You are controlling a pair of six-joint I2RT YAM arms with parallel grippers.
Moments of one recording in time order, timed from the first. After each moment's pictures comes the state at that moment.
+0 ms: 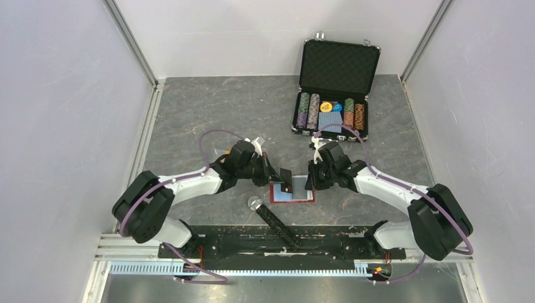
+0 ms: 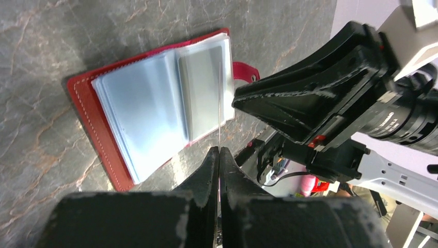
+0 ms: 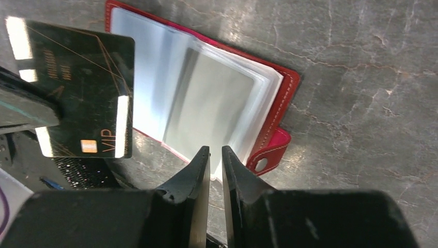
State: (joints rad) left arm -0.72 1.44 0.64 0.15 0.39 -0.99; right arm 0.59 1.31 0.64 -0.28 -0.23 0.42
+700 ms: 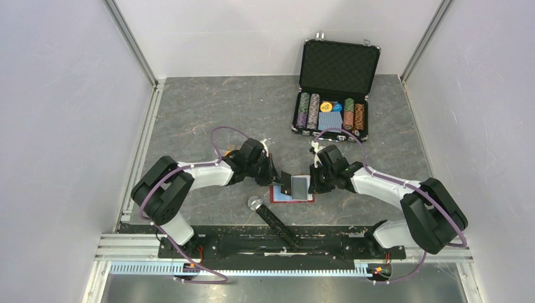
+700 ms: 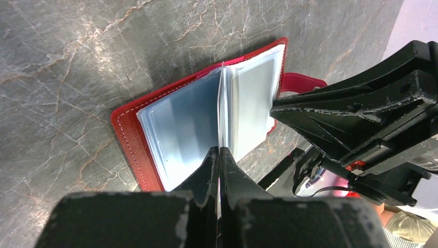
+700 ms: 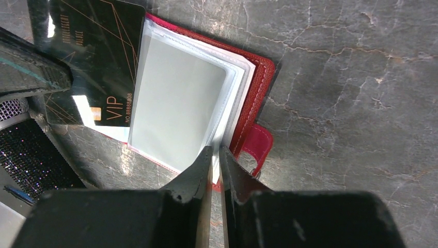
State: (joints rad) left arm -0.72 1.64 0.76 0.07 0.37 -0.88; right arm 0.59 1.37 0.60 -0.26 -0.18 0.40
